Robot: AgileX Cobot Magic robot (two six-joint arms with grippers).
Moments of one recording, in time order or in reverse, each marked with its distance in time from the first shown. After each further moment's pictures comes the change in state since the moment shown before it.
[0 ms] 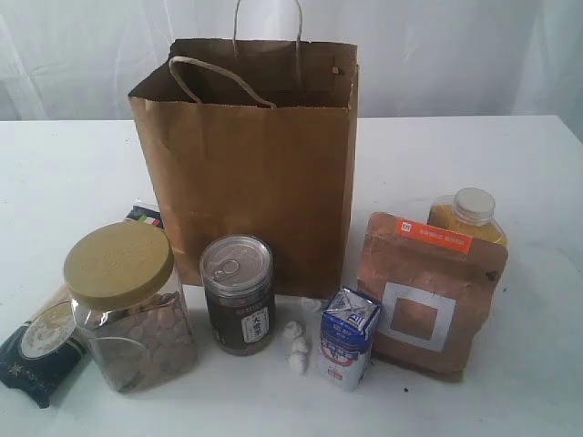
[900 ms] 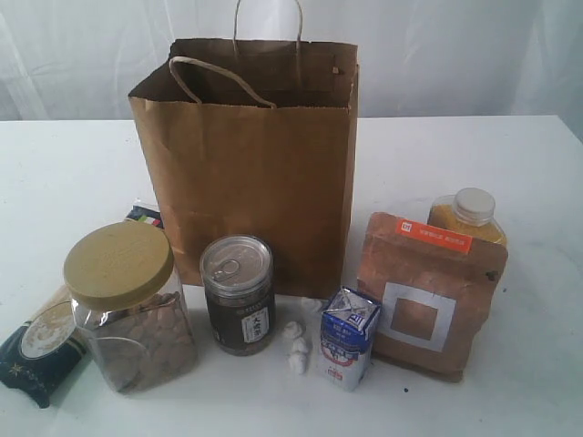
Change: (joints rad) left arm 0.000 0.000 0.000 0.000 0.000 0.000; right arm 0.000 0.000 0.000 0.361 -0.541 0.266
